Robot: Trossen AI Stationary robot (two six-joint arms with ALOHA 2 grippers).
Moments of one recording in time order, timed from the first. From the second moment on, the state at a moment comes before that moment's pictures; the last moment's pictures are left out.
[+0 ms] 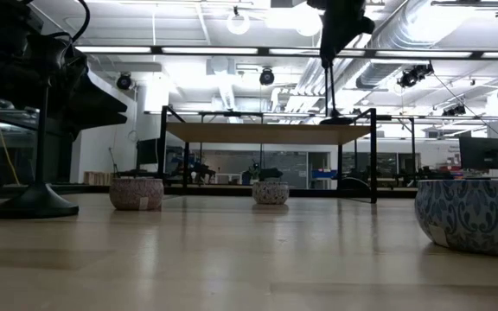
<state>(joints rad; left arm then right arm) 0.12 0.23 0.01 0.05 -0.19 -0.42 -0.44 1.57 1.85 -1.26 0.30 0.24</state>
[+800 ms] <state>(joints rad) 0.12 0.23 0.01 0.05 -0.19 -0.42 -0.54 1.56 1.85 -1.25 0.28 0.22</state>
